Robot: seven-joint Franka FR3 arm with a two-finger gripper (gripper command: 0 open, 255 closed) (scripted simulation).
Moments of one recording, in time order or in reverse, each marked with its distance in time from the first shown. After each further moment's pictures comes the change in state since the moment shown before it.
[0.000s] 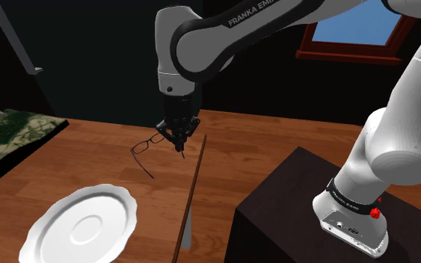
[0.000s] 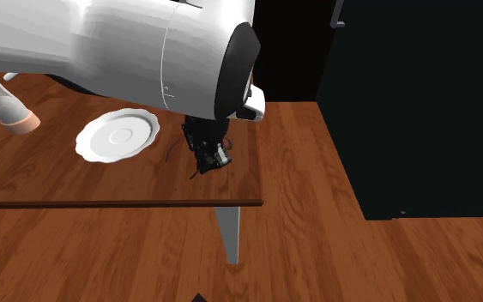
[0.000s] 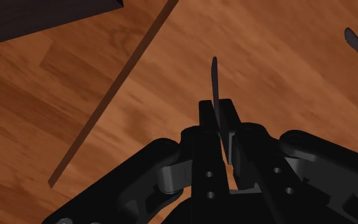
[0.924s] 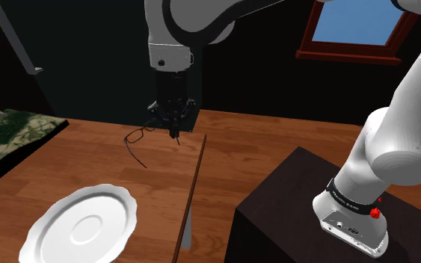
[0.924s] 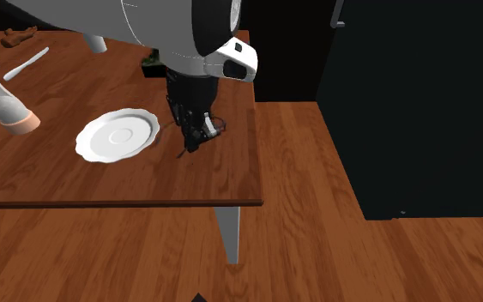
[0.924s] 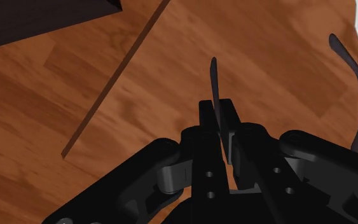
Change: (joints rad) arm 0.009 -0.038 0.010 0.123 0.002 -0.153 0.044
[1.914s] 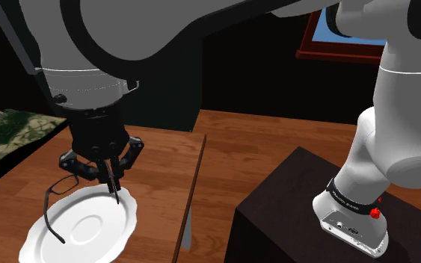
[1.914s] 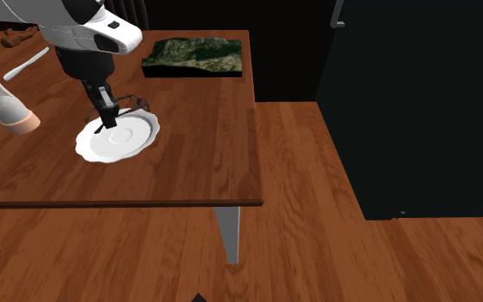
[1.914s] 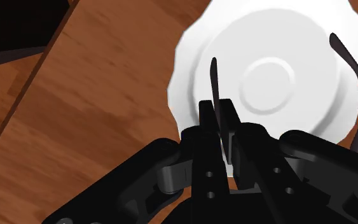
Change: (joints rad) arm 0.238 0.305 0.126 0.359 -0.166 -0.024 0.402
